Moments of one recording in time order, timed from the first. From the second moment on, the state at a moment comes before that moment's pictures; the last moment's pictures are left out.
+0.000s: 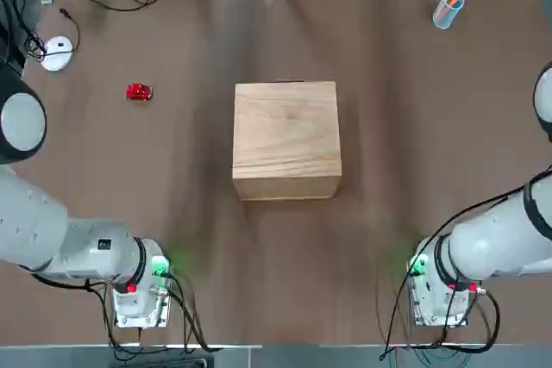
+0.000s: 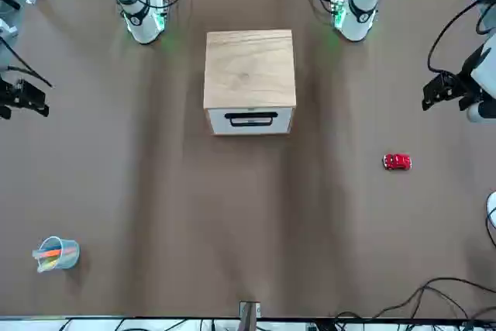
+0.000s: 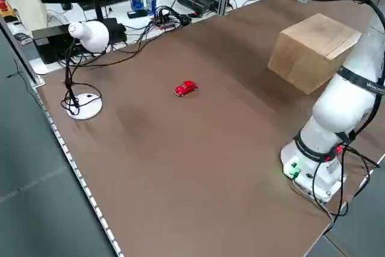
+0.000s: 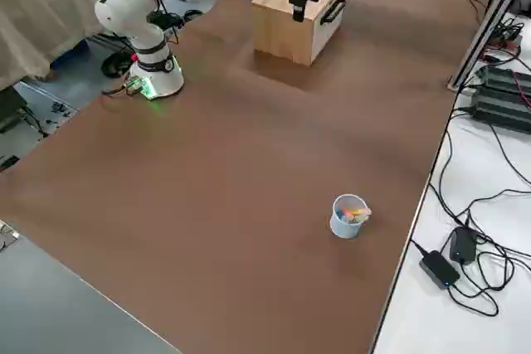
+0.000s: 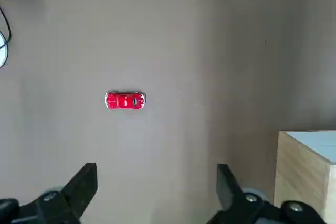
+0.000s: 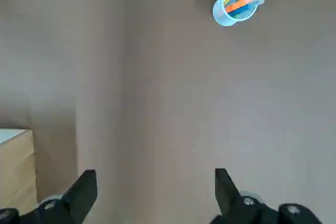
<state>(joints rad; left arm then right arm) -0.02 0.08 -0.05 -1.45 0.02 1.52 -0.03 0.06 0.18 -0.10 -1.28 -0.03 1.42 -0.11</state>
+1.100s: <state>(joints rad) -0.04 0.11 -0.09 -1.45 0.01 1.63 -0.04 0.20 0.32 -0.08 -1.32 0.12 1.43 -0.12</state>
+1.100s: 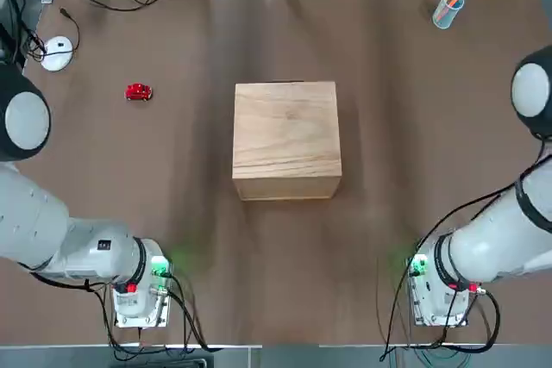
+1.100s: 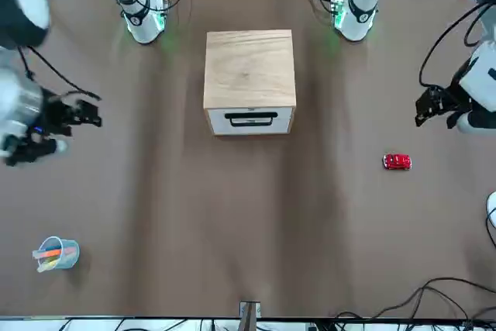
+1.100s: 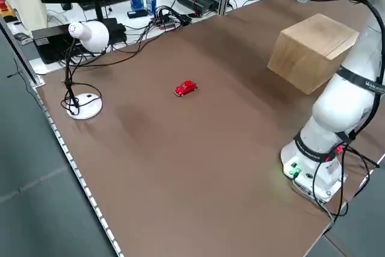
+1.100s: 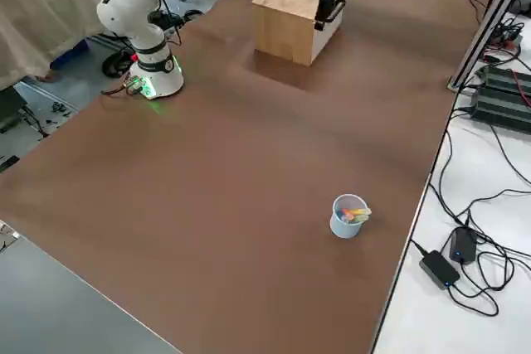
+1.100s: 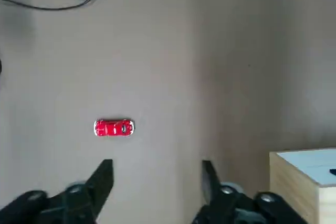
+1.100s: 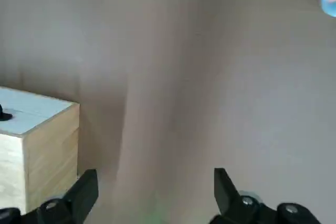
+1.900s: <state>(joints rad) -0.08 0.17 -0.30 -1.49 0.00 1.63 -0.22 0.36 0.54 -0.08 -1.32 0.42 1.61 -0.16</state>
